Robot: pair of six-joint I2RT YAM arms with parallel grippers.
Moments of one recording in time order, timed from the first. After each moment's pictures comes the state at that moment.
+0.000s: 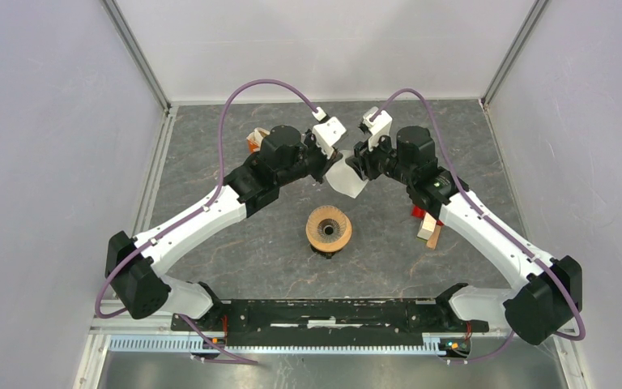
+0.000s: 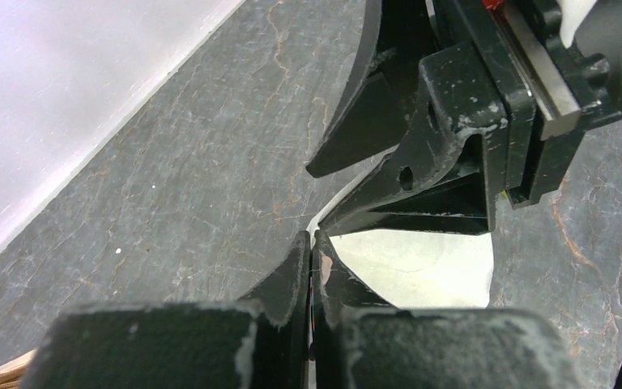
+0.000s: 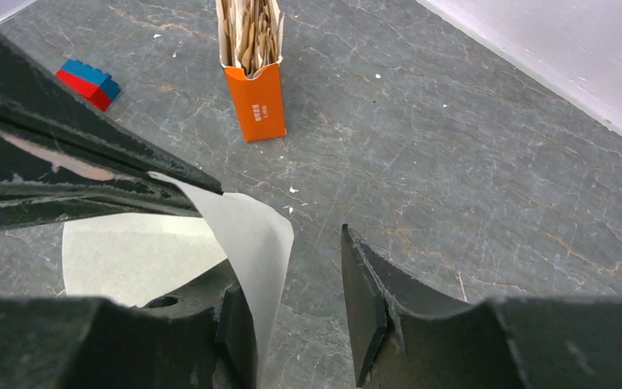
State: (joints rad) left arm -0.80 1.39 1.25 -0.10 0.13 0.17; right arm 0.54 1.25 1.06 -0.13 -0.21 -0.09
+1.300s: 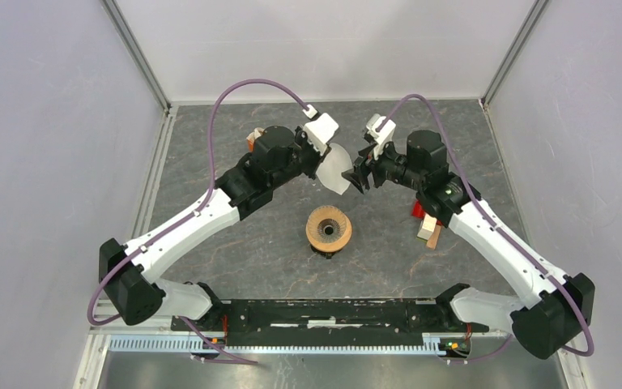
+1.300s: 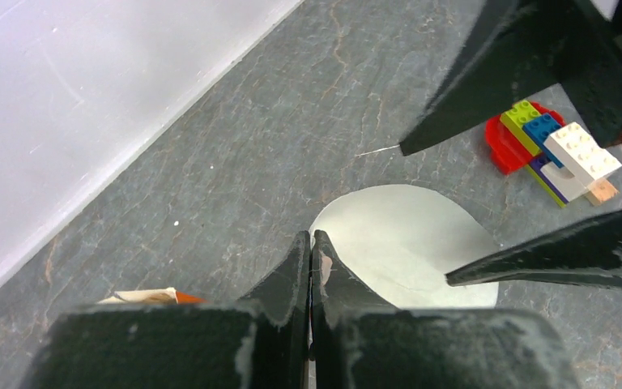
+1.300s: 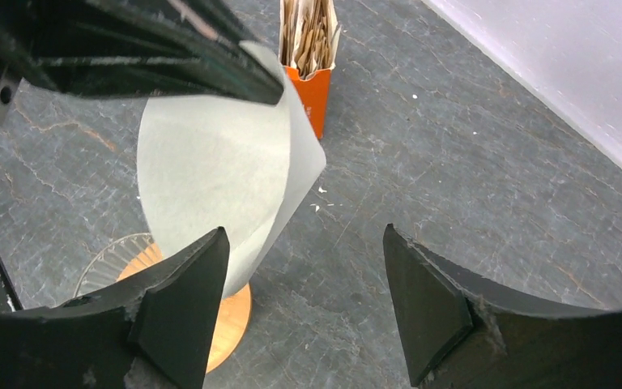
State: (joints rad) left arm -0.80 1.34 1.25 -0.13 -0.01 0.21; right arm 0.53 1.17 1.04 -0.18 -0.36 -0.17
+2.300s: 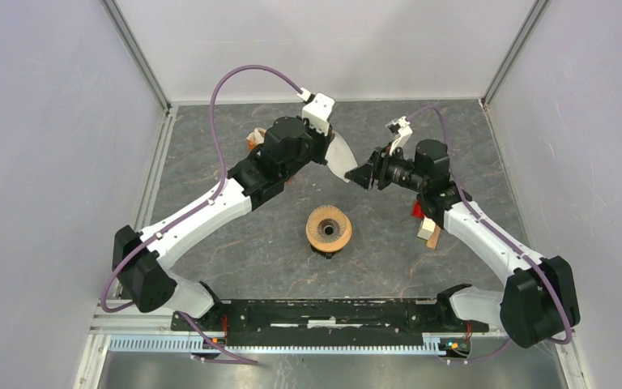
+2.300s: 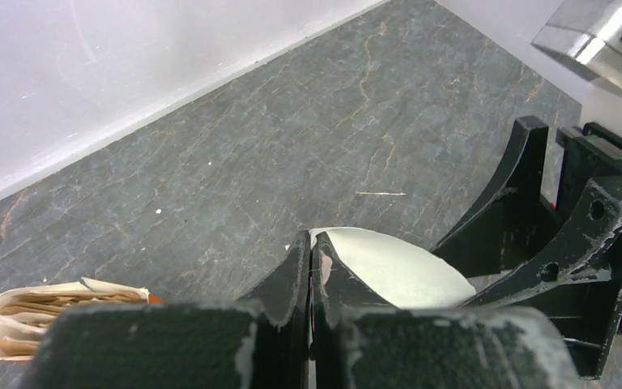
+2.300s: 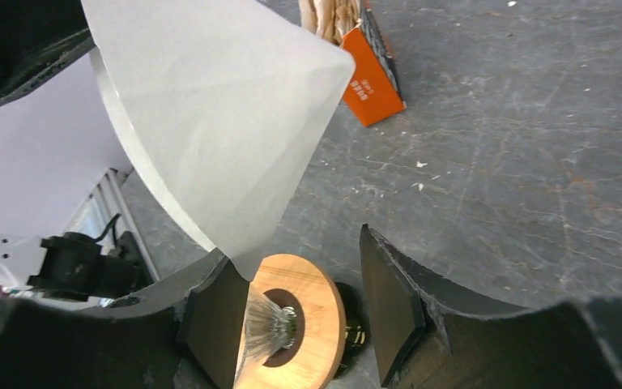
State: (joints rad) left arm -0.80 1.45 1.34 -0.09 -0.18 -0.03; right arm 0.37 1.23 0.81 0.15 -0.57 0.40
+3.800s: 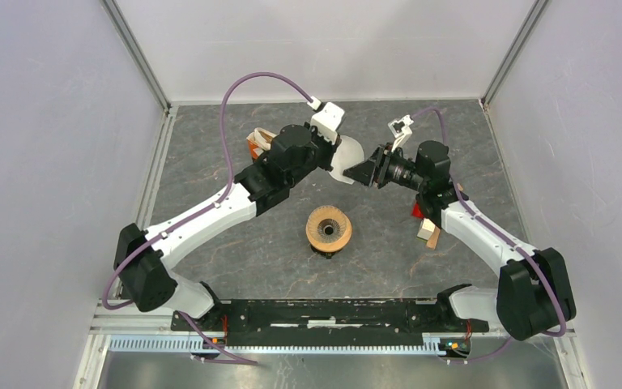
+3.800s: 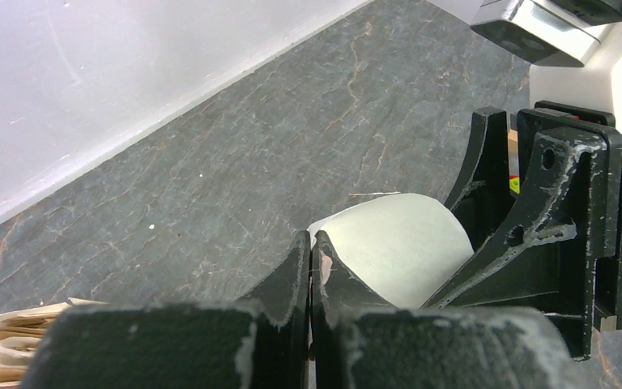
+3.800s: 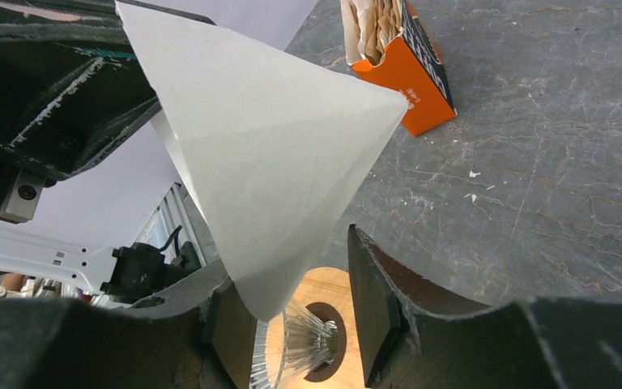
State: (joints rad) left arm -0.84 1.45 1.29 -0.01 -0.18 0.02; right arm 0.34 1.27 0.77 0.34 -0.67 0.59
